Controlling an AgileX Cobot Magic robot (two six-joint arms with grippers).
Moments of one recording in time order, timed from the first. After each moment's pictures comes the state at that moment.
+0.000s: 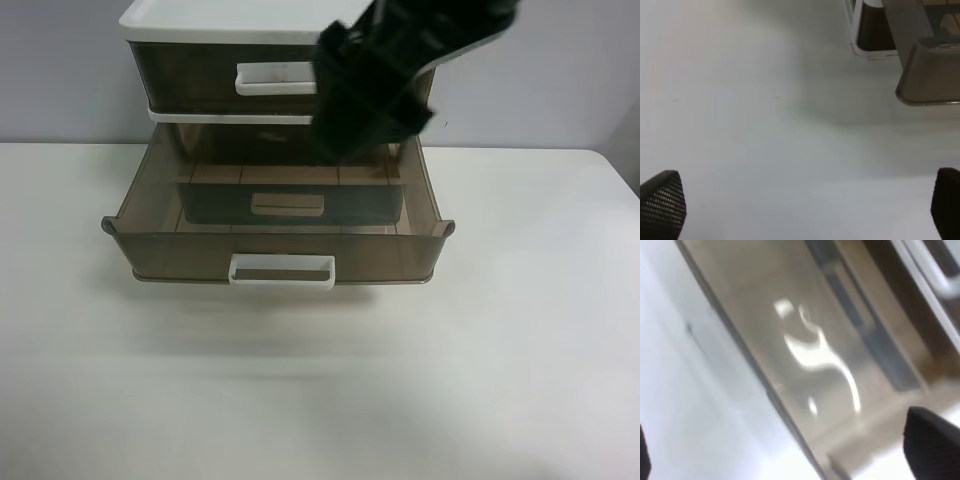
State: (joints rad) left arm 0.05 -0.01 -0.51 -0.08 1.06 0.14; right arm 0.88 1.35 -1.47 -0.05 1.20 -0.23
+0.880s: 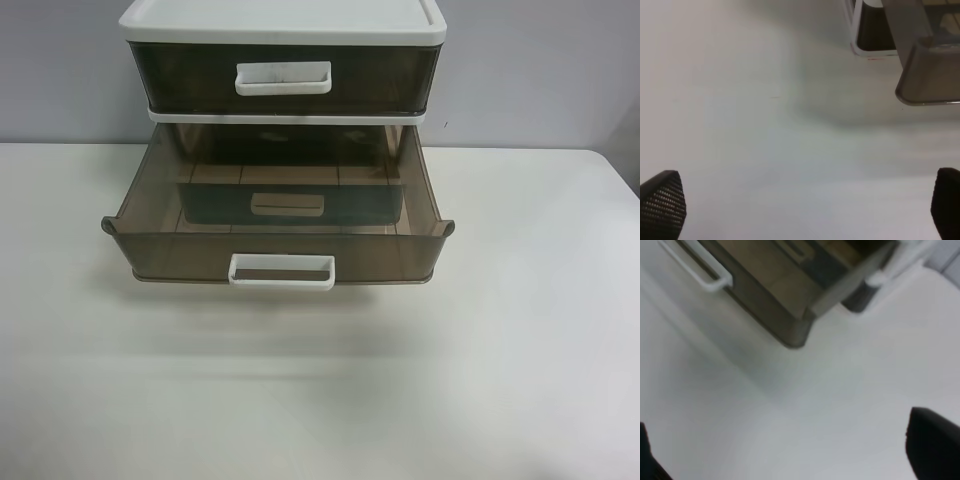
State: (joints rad) left arm 0.05 -0.01 -0.51 -0.08 1.06 0.14; right arm 0.77 0.42 -0.84 -0.12 1.22 -0.04
